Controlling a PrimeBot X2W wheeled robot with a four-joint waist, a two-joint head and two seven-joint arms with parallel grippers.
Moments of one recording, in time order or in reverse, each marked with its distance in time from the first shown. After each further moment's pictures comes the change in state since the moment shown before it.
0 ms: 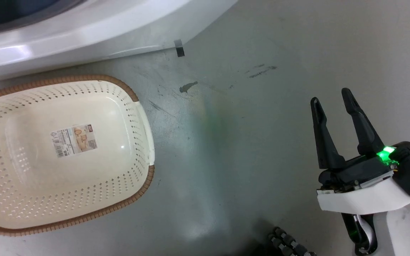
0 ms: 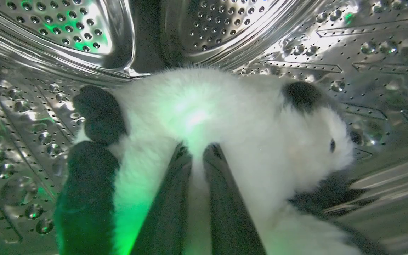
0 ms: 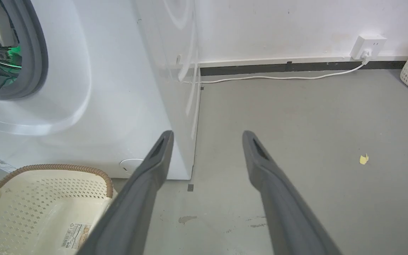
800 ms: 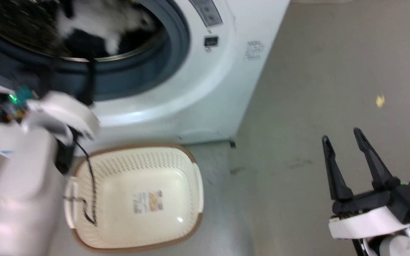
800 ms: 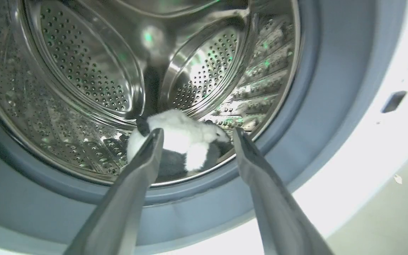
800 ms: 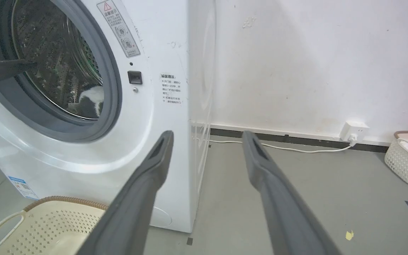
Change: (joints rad) left arm 0.580 -0.166 -0.092 -0.032 -0.170 0.021 -0.477; right arm 0.135 0.000 -0.091 0.037 -0.203 0.000 0.000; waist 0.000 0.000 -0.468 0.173
